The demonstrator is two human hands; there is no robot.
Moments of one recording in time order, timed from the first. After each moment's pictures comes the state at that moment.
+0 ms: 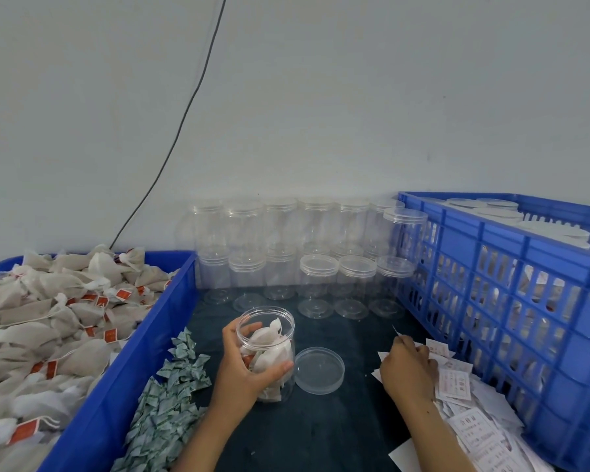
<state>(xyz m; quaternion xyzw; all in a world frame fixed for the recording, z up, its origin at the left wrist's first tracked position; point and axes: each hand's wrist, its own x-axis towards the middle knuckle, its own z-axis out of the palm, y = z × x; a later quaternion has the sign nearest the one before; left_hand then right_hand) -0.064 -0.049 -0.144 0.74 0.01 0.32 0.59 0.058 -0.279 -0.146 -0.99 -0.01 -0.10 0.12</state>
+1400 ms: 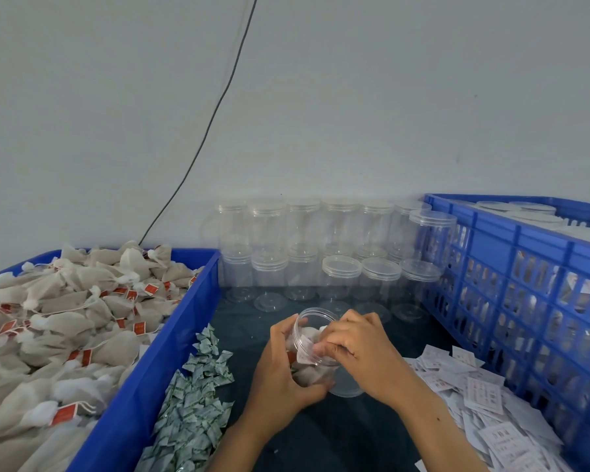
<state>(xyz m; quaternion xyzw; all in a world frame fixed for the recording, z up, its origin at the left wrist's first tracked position) -0.075 -0.071 -0.136 0.81 -0.04 0.32 0.49 -0.007 -0.221 -0.072 -0.85 -0.47 -0.13 0.22</state>
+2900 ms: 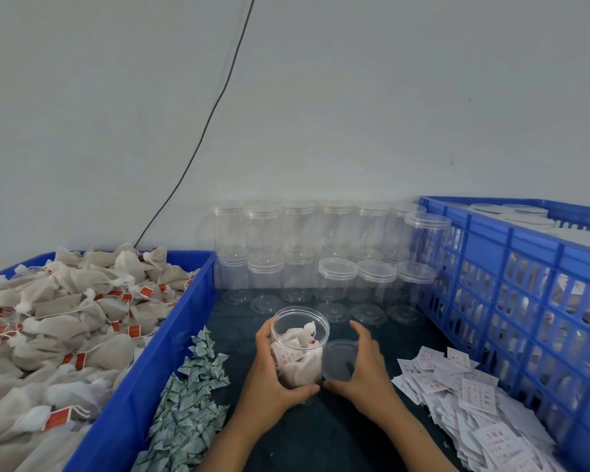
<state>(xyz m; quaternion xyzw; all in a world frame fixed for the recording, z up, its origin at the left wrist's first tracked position) -0.068 -0.057 -0.152 0.79 -0.02 0.27 0.55 0.017 -0.224 -0.143 -0.86 -0.24 -0.01 0.45</state>
